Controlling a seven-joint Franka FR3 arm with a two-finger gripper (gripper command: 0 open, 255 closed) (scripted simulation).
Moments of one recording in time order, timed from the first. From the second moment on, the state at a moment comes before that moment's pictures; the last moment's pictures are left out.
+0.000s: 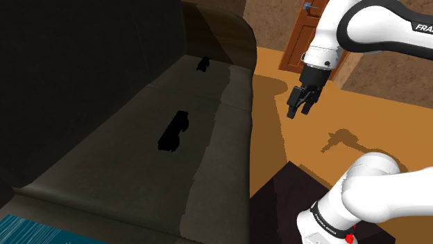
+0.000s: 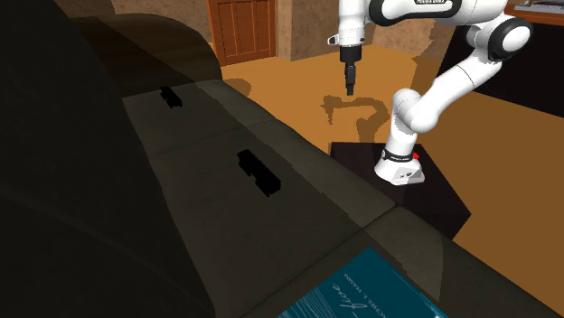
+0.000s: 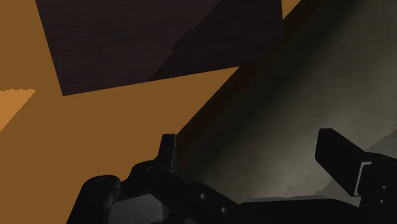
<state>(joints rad) 0.00 -0.83 -0.06 -2.42 0.08 1.48 0.09</state>
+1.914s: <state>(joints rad) 0.00 0.09 0.44 -1.86 -0.01 1.86 1.11</state>
